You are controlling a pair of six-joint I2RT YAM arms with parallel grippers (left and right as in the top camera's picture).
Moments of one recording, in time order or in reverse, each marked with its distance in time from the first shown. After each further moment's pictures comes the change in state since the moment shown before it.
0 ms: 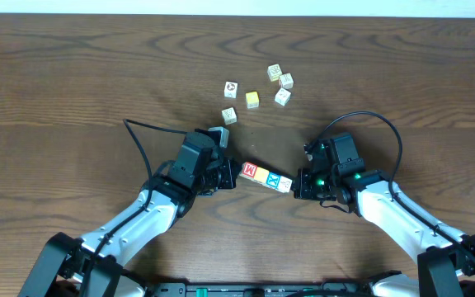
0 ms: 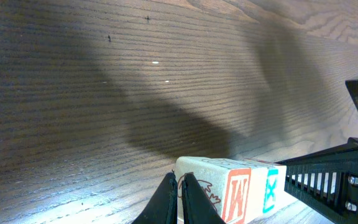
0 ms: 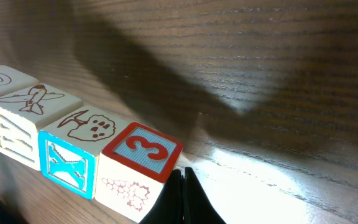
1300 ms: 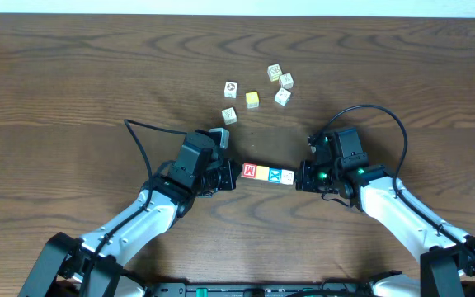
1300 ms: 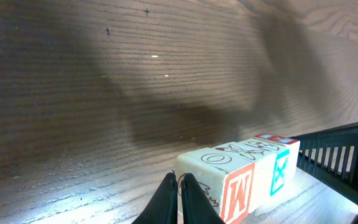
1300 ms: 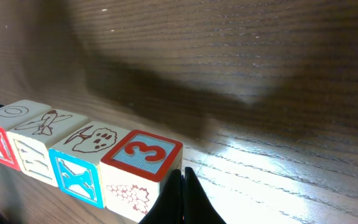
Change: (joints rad) left arm 0.000 0.000 0.000 -0.010 0.011 0.003; right arm -0.024 0.000 0.044 -0.006 0.022 0.000
